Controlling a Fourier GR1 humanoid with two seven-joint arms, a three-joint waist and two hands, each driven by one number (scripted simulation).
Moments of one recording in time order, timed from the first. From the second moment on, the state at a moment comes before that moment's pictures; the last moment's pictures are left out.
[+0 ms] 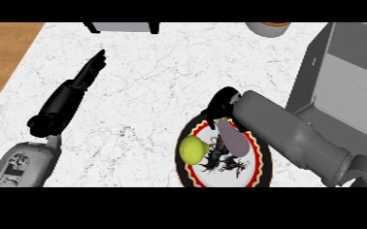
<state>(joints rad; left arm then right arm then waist) -0.25 0.38 -0.14 -1.52 0.01 -0.08 -0.08 -0.98 -0.28 1.11 -0.75 0.74 0.73 -0.38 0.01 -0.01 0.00</state>
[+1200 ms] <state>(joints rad) -0.16 0.39 -0.06 -1.54 0.00 -0.08 -0.07 -0.65 -0.43 0.69 -1.15 0.68 -0.03 -0.31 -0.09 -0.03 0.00</state>
